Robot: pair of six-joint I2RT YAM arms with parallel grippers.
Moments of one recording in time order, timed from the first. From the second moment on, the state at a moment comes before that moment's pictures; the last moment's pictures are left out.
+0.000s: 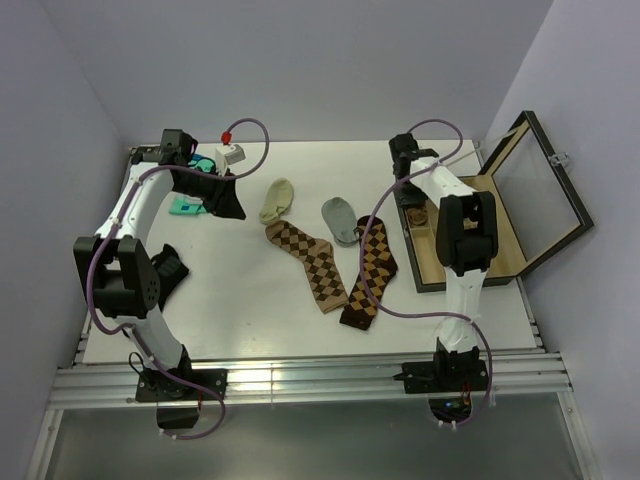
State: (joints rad) left arm -0.07 1.78 1.63 -1.09 0.88 0.65; right arm 0.16 2.13 1.71 -0.79 0.37 0.15
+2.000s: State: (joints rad) left arm -0.28 1.71 1.59 -0.94 0.77 0.43; right arm 0.07 2.04 1.69 -0.83 0.08 0.32
